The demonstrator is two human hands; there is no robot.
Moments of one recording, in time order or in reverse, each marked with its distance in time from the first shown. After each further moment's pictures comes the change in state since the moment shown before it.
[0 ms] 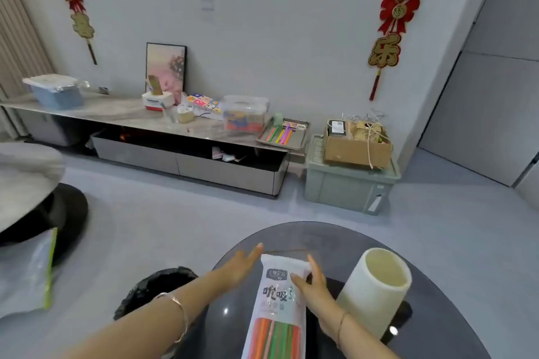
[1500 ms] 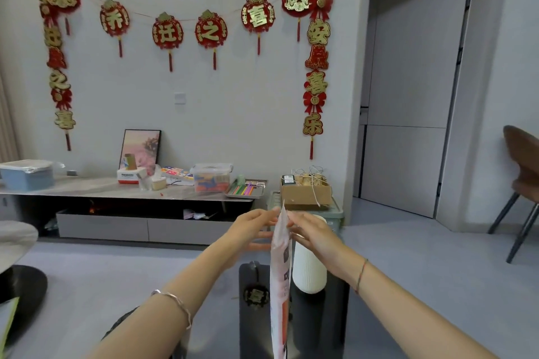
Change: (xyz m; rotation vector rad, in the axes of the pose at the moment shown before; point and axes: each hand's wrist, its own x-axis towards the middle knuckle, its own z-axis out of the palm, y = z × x) left_hand -0.237 0.033 0.058 -0.419 -0.101 0.672; right_hand -0.234 -0.050 -0.058 0.174 -0.074 -0.561
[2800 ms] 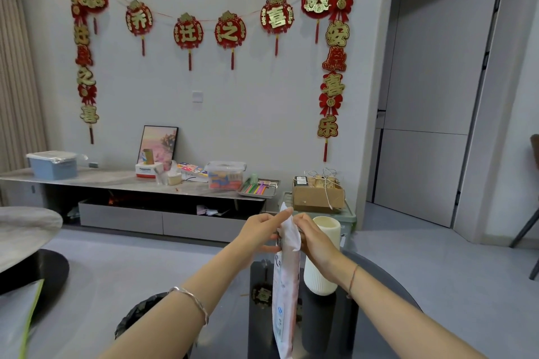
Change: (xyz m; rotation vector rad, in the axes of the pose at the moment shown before) left_hand -0.004 -0.008 -0.001 -0.002 0.122 0.011; right_hand 0.017 0.024 0.021 -0.045 -0.053 -0.013
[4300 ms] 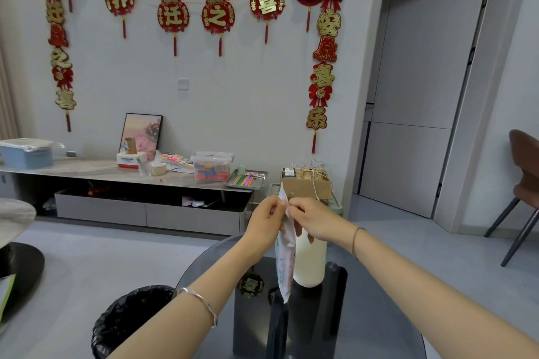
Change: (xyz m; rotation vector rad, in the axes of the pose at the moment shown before) left_hand 0.020 -0.012 0.034 0.189 0.053 0.361; right_hand 0.004 -0.055 -0.021 -0.820 -0.086 -0.048
